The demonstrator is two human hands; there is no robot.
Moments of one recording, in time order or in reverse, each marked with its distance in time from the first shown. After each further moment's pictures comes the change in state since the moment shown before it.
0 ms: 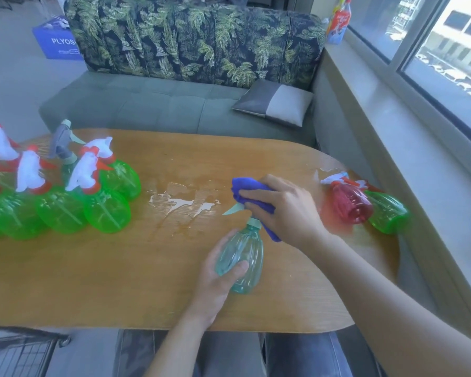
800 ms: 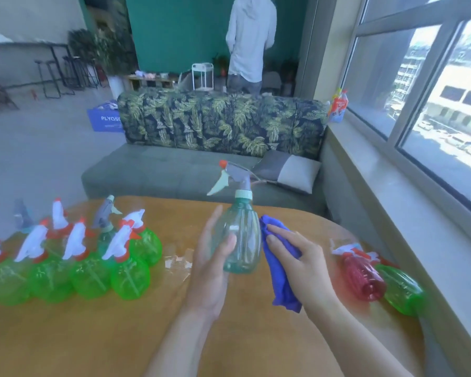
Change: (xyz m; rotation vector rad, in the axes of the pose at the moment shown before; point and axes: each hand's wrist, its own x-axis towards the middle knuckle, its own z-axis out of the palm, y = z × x) left_hand 0.050 0.138 0.007 -0.244 0.105 0.291; right_hand 0.023 -0.054 -0.046 0.932 0.136 0.678
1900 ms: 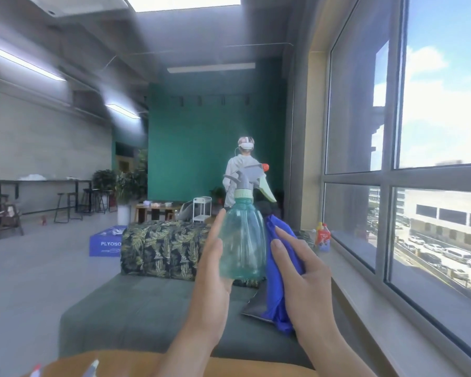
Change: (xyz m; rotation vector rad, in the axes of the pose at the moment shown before) left_hand 0.087 0.227 0.126 0.001 -0.288 0.573; right_hand 0.071 -0.250 -0.006 0.282 0.156 -0.648
